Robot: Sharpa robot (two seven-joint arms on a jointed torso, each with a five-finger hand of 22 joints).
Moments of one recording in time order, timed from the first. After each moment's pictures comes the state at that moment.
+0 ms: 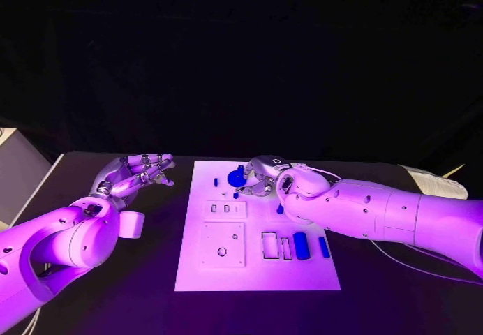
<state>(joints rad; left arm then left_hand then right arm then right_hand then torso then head) 1.02 -0.94 0.23 1.62 -0.18 -0.38 0.32 1.46 -0.21 0.46 0.19 0.23 0.93 0.20 0.18 0.13 1.12 0.14 0.08 0.07 1.03 0.07 0.83 0.58 0.18 0.87 0.17 0.78 0.48 1.25 -0.58 -0.12 1.24 -1.54 -0.41 -0.26 1.12 -0.15 0.17 0.29 0.23 0.92 0.16 0.15 0.26 1.47 0.08 1.57 1.31 1.47 0.00 1.57 1.31 0.01 1.47 0.10 1.55 1.31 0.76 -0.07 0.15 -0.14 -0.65</state>
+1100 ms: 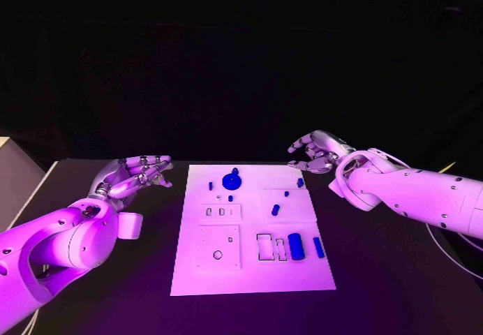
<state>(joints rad) 1.02 -0.94 0.23 1.61 -0.18 -0.38 0.32 1.46 -0.21 0.46 0.19 0.23 0.93 0.20 0.18 0.13 1.12 0.14 0.08 0.07 1.03 0.07 0.84 0.58 0.18 0.87 0.17 0.79 0.49 1.31 -0.92 -0.11 1.33 -1.13 -0.53 0.08 1.41 -0.22 0.29 0.20 0.19 0.95 0.16 0.15 0.24 1.47 0.08 1.57 1.31 1.47 0.00 1.57 1.31 0.01 1.47 0.10 1.53 1.31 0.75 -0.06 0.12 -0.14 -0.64</state>
